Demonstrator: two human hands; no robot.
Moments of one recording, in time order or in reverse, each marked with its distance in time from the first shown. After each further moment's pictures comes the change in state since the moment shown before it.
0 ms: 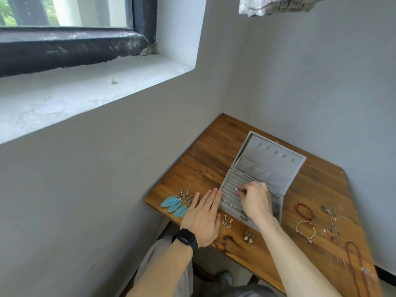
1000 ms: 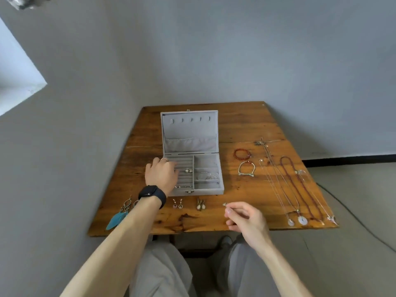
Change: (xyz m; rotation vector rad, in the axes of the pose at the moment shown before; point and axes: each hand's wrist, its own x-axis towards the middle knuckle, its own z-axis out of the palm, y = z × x) left_hand 0.106 0.049 -0.039 0.228 -0.076 0.033; right_hand -0.196 0.069 -0.011 1.324 0.054 0.616
